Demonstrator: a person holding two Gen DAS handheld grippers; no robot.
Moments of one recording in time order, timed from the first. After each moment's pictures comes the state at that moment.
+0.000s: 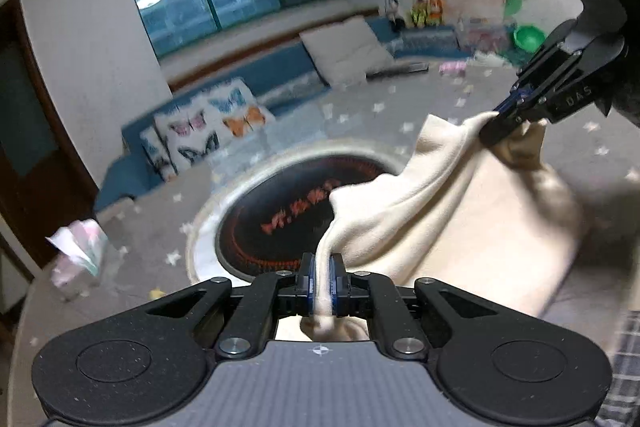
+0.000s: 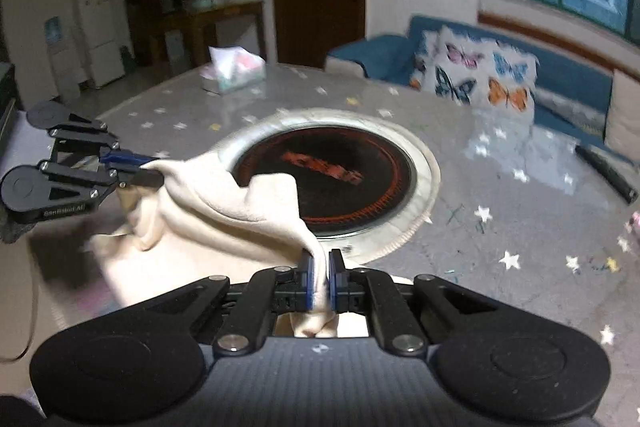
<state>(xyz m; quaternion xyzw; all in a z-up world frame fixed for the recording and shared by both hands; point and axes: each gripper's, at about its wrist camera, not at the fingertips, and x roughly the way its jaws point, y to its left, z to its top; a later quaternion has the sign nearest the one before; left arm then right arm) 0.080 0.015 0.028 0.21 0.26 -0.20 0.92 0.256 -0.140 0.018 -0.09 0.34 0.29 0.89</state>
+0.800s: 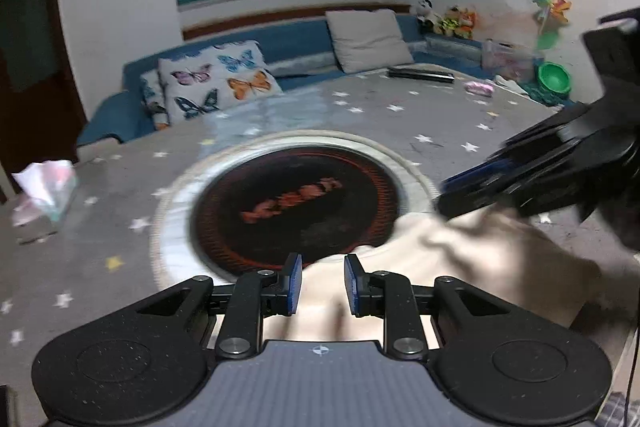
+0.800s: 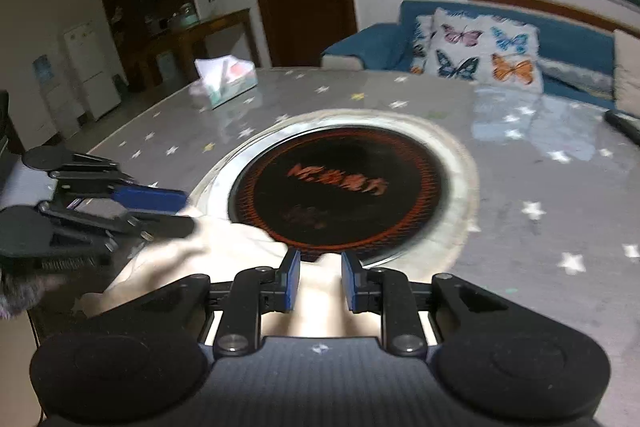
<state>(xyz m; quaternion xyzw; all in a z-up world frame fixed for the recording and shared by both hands) 0.119 0.009 0.031 0.10 0.31 -0.19 0.93 0.296 -0.107 -0.008 -0.02 0.36 0.29 0.89</state>
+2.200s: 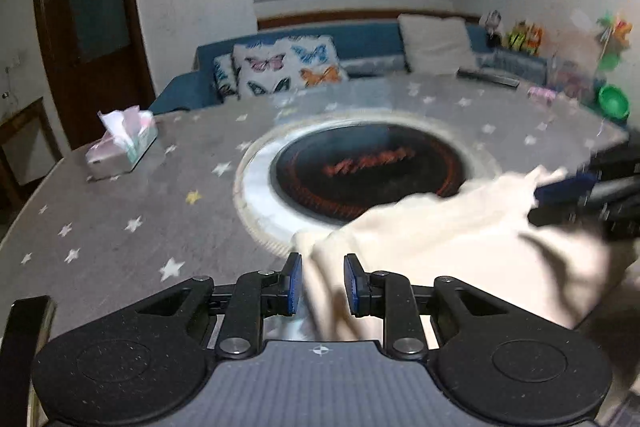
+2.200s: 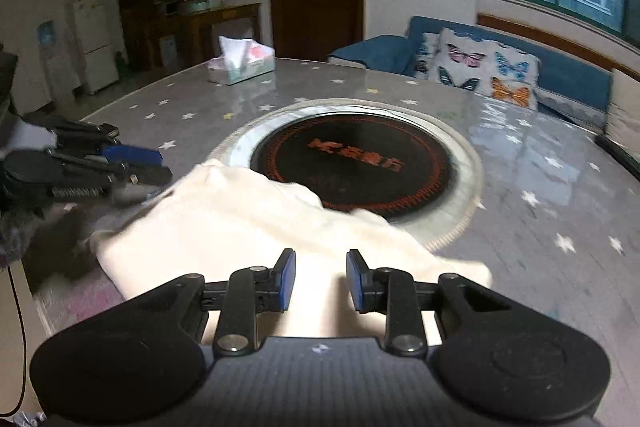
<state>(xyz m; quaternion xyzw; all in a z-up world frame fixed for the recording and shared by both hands) 0.067 0.049 0.019 0.06 0.30 -0.08 0.95 0.228 -0.101 -0.016 -0.08 0.33 0.27 0.90</state>
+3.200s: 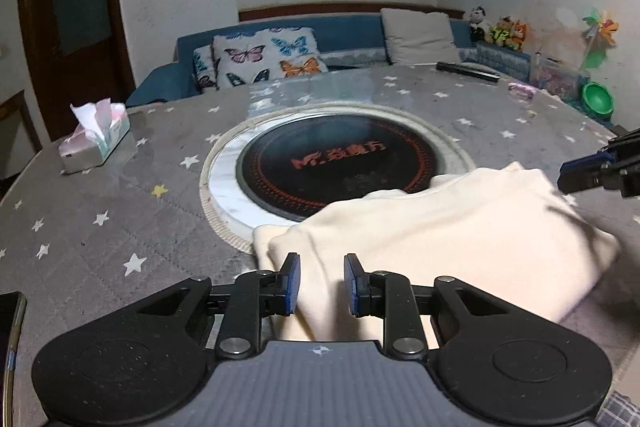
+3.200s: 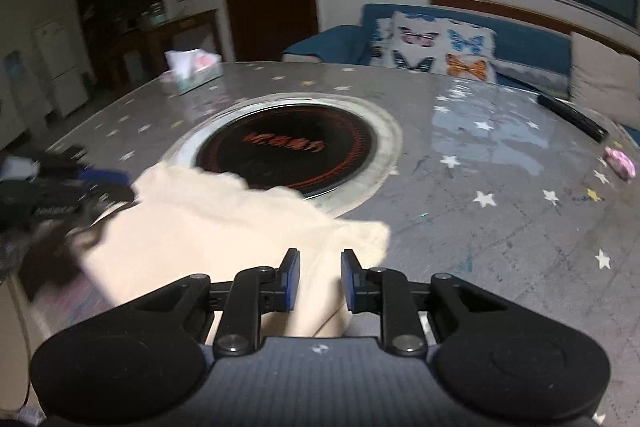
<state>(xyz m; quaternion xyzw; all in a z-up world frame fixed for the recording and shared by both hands) 0.067 0.034 0.014 0.06 0.31 -0.11 0.94 0.224 -0.169 -0.005 -0.05 0.35 0.24 0.91</state>
